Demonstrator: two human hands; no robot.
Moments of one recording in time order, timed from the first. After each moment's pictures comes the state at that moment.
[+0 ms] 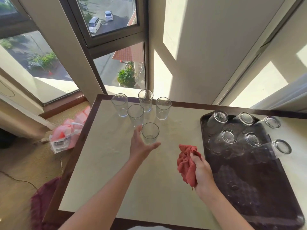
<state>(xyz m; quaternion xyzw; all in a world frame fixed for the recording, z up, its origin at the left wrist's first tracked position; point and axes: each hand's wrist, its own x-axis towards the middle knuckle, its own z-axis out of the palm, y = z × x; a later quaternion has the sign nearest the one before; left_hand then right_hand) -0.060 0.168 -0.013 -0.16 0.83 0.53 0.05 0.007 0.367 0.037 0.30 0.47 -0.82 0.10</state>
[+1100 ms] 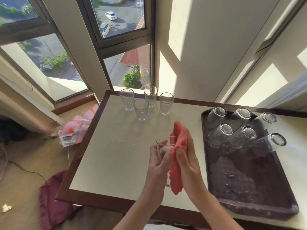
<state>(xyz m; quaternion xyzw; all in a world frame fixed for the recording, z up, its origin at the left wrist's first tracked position) 0.089 0.232 0.114 -0.14 0.56 0.81 0.09 0.074 0.324 0.129 -0.04 0.68 -0.73 0.06</state>
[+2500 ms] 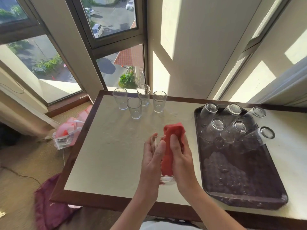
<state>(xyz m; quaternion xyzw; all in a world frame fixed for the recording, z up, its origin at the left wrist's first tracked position) 0.094 0.239 0.131 -0.14 0.56 0.81 0.06 0.077 0.320 0.140 0.10 0.62 -0.78 0.04</state>
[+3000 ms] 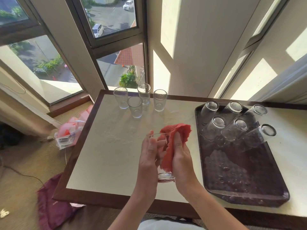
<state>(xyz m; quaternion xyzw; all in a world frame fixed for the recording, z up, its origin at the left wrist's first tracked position) 0.095 0.235 0.130 -0.16 0.58 0.80 0.02 0.078 0.318 0.136 0.12 0.56 -0.81 0.08</state>
